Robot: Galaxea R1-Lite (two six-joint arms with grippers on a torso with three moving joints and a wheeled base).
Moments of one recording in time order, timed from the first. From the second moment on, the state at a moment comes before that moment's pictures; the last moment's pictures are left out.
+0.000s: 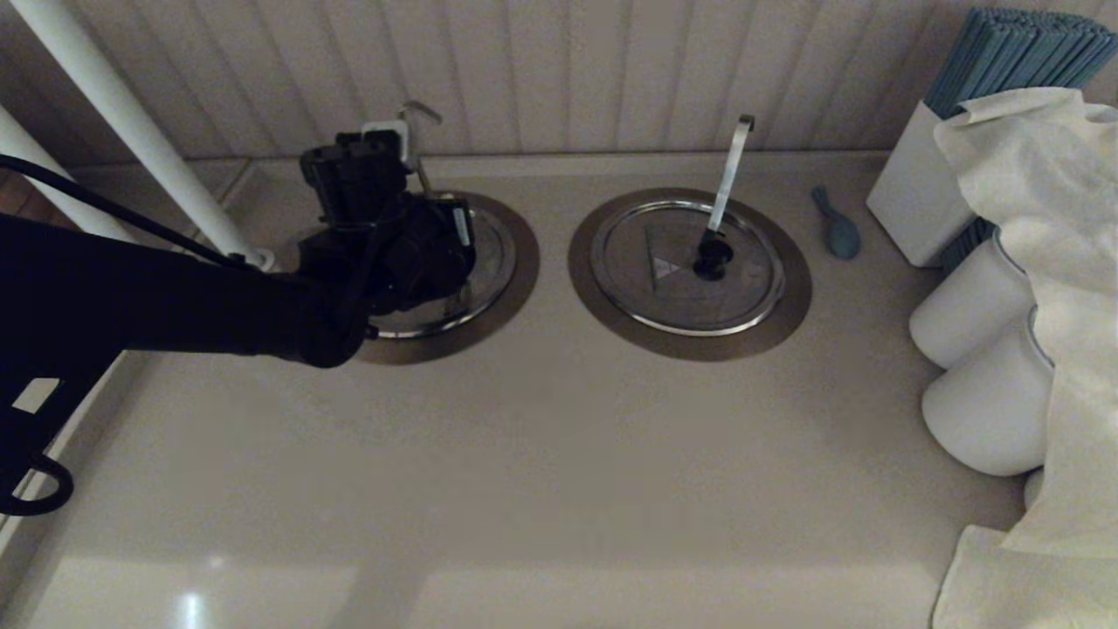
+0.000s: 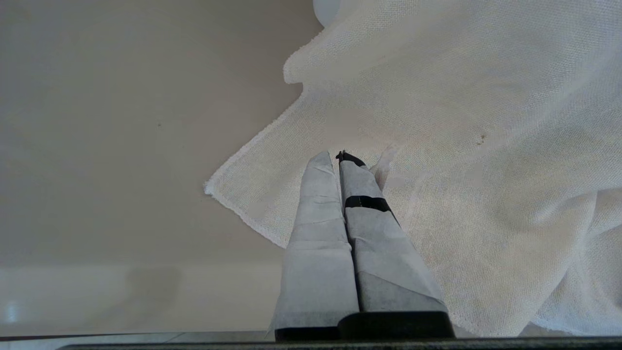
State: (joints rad) left arm -0.39 2.05 -1.46 -0.70 0.31 -0.03; right arm 0.00 0.00 0.00 0.00 0.00 0.00
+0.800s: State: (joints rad) left arm -0.31 2.07 -1.53 -0.66 0.31 -0.03; right arm 0.00 0.00 0.00 0.00 0.00 0.00
